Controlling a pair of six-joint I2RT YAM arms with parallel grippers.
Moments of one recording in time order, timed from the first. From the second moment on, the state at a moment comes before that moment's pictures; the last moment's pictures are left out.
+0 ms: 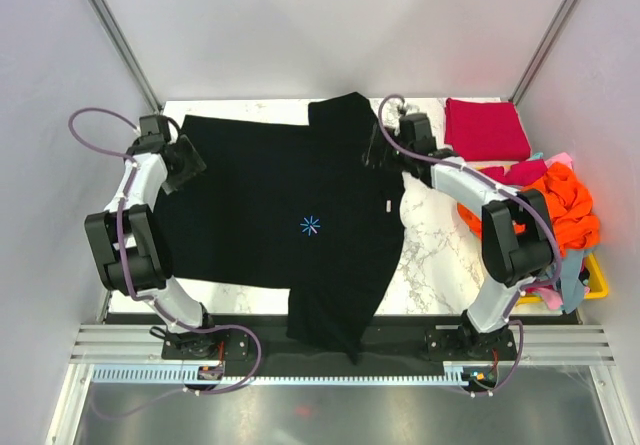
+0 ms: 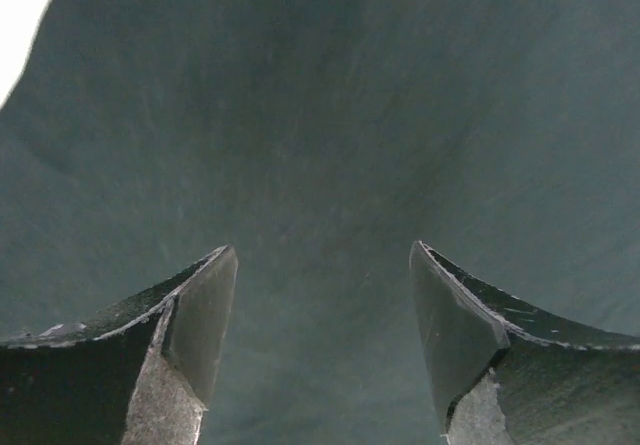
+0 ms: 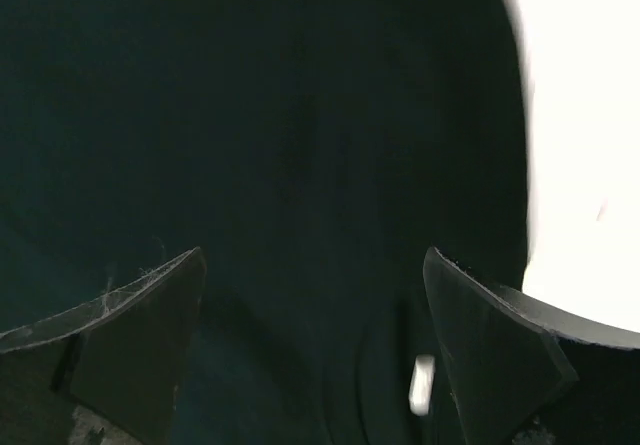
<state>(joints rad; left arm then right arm) 0.21 1.68 1.34 -0.60 -0.01 -0.39 0.32 1.75 1.29 -0.10 -0.04 0.46</state>
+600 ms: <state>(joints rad) 0.21 1.93 1.32 -0.55 0.03 -0.45 0.24 2.16 1.57 -0.23 -0.13 0.50</state>
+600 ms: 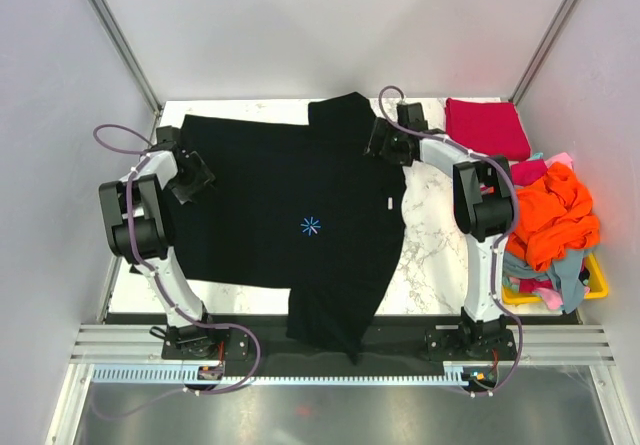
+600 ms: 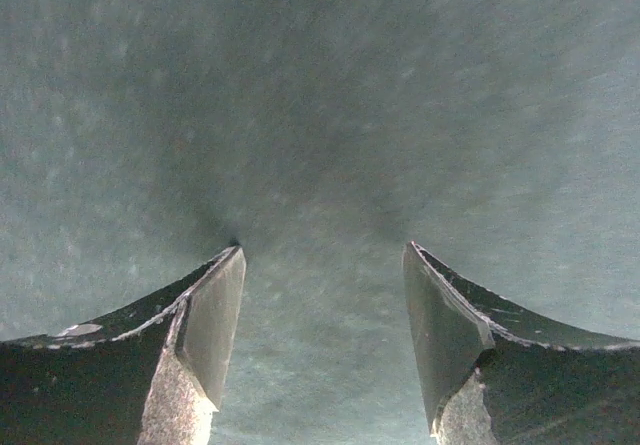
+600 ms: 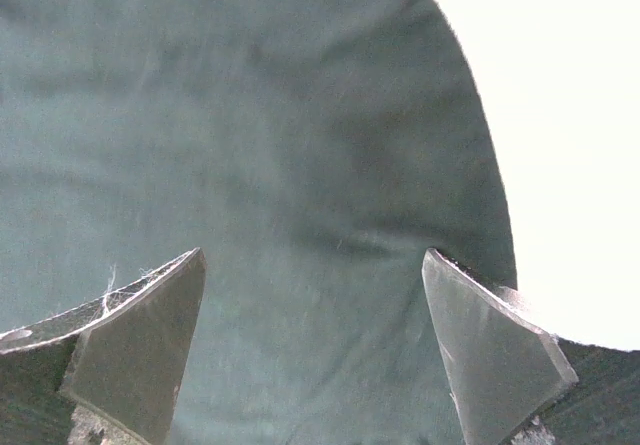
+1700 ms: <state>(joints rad) 0.29 1.17 1.00 -0.56 -0.12 -0.61 0.14 2.12 1.91 -0.39 -0.32 0.45</state>
